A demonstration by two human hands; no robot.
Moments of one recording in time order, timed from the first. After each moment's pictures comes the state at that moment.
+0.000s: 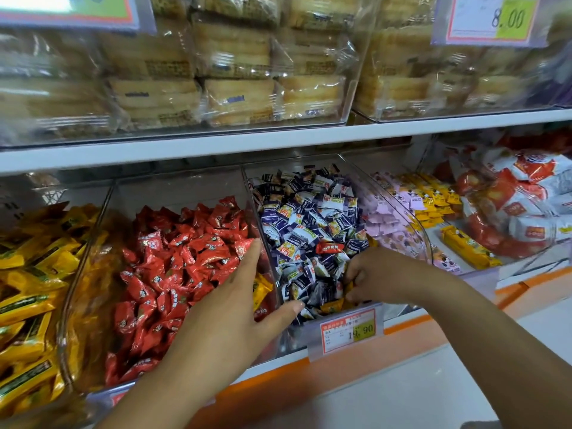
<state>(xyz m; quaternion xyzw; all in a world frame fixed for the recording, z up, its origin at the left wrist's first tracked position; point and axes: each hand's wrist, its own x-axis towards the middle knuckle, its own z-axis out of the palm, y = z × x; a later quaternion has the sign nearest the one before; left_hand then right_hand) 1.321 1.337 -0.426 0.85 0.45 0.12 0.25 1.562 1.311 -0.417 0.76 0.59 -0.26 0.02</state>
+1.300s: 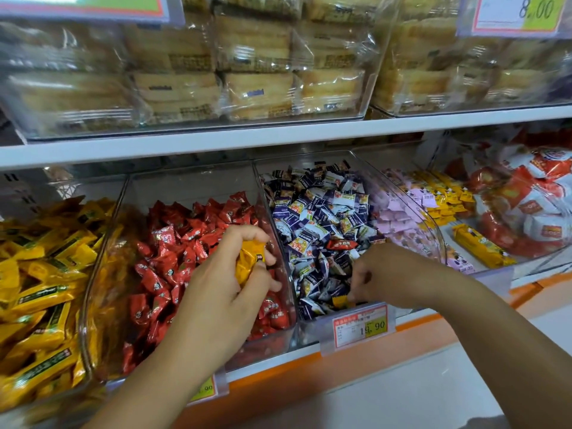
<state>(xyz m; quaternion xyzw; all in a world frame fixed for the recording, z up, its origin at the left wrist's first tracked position) 1.311 1.342 -0.415 0.76 0.39 0.35 0.39 1.546 1.304 -0.406 0.75 0.61 -0.26 0.01</state>
